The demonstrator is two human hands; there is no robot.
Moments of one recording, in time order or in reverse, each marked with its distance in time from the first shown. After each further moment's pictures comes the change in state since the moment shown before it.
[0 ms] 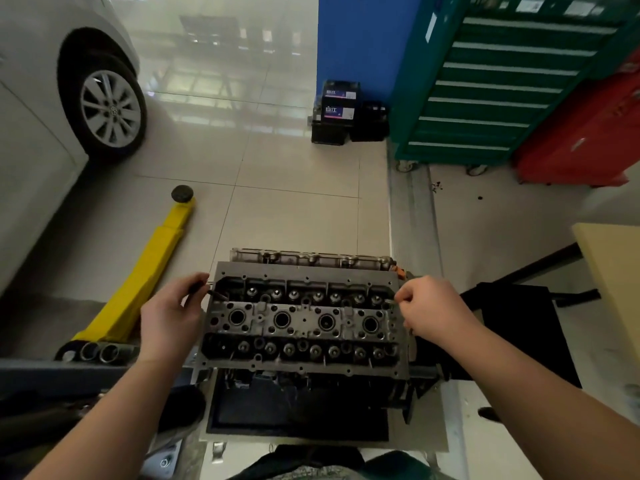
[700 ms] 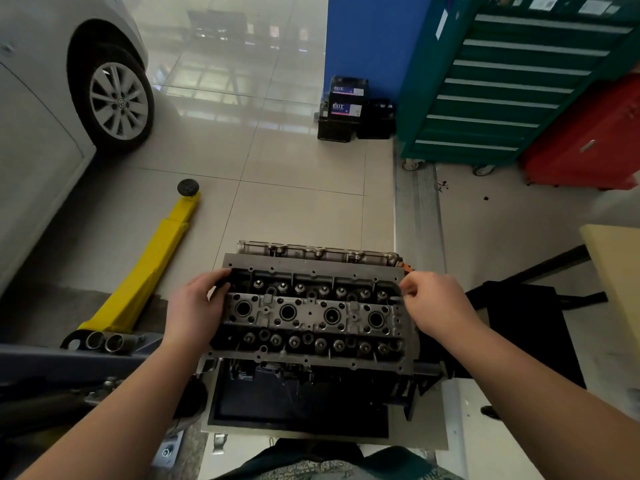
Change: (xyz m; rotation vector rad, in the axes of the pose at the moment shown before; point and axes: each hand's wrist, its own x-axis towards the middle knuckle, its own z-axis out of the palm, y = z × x) left_hand -0.004 0.014 0.012 0.086 -0.121 0.008; right_hand 0.014 0.014 0.021 -0.073 0.142 -0.066
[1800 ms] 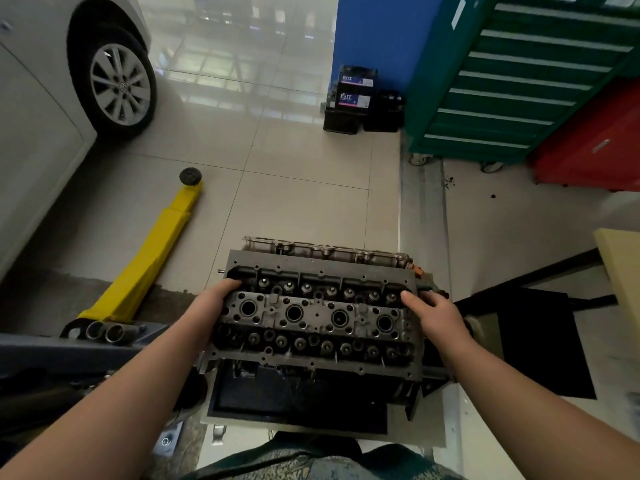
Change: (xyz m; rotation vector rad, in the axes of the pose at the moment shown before) left_hand 0.024 -0.023 0.028 -0.670 -0.547 -1.038; right_hand 0.009 0.026 0.058 0.794 -0.124 0.421
